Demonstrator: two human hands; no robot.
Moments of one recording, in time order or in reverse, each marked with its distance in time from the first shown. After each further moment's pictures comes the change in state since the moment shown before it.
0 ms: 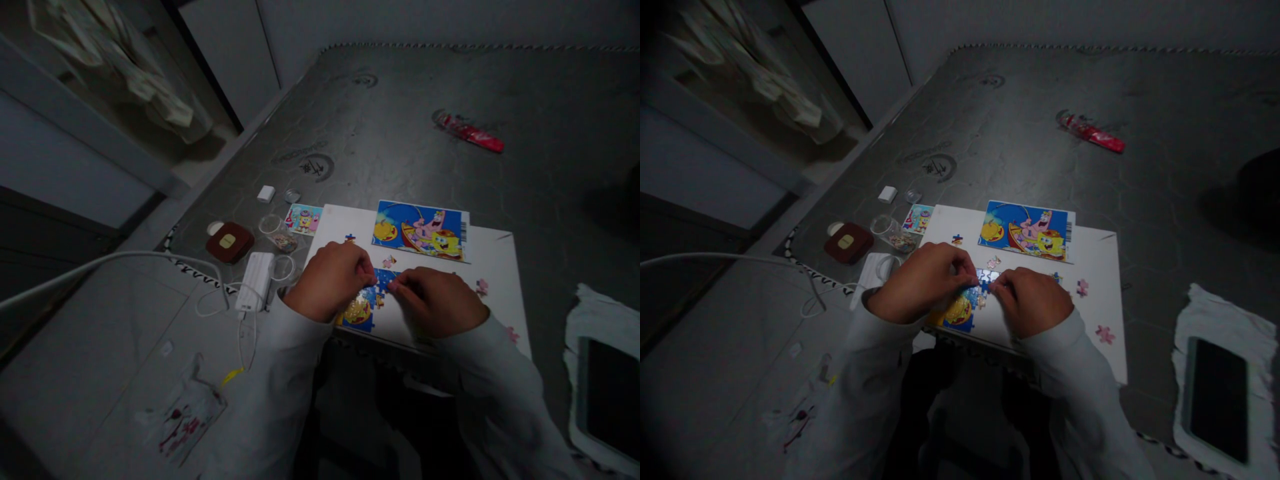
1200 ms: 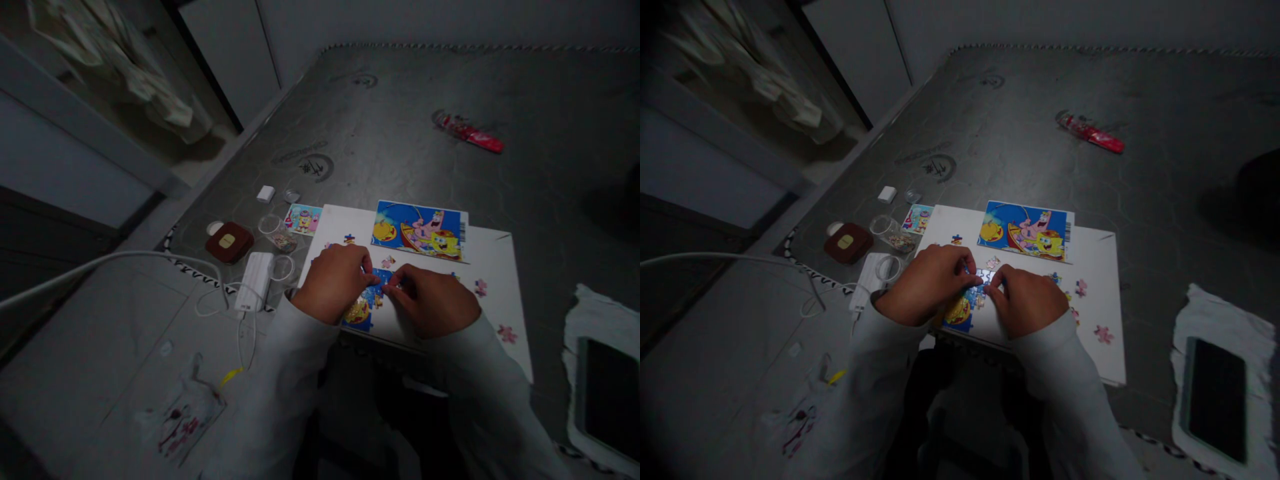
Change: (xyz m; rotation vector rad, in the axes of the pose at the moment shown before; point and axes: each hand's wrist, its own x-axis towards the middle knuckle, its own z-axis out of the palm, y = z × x) left_hand 0.003 0.003 0.010 0.080 0.020 -0.073; right_hand 0.000 -0.016 0.000 -0.056 0.010 0.096
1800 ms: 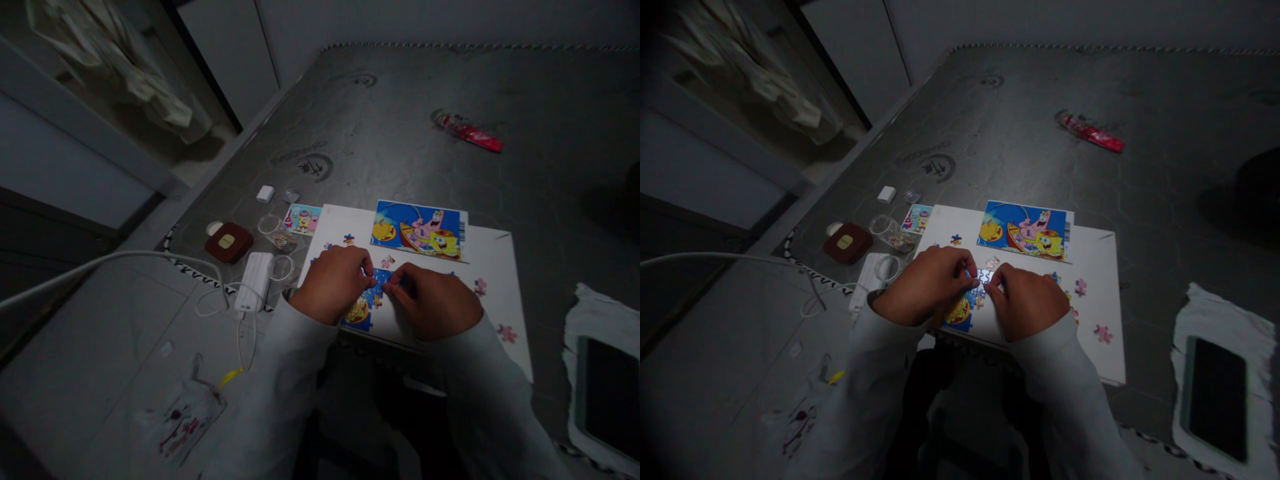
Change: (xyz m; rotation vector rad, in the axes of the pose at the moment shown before) left_hand -0.001 -0.001 0.000 -0.023 -0.036 0.024; right_hand -0.003 -0.004 -0.003 -0.034 0.010 -0.001
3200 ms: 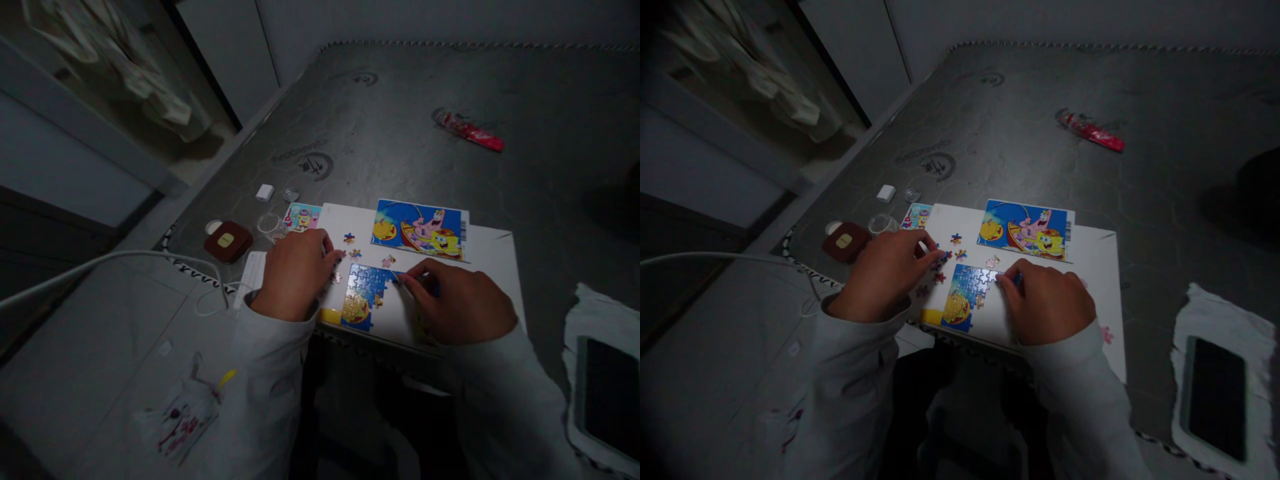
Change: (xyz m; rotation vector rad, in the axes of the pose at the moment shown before) left_hand -0.020 -0.008 -0.034 0.251 0.226 -0.276; right_hand -0.010 0.007 -0.014 -0.048 0.167 0.049
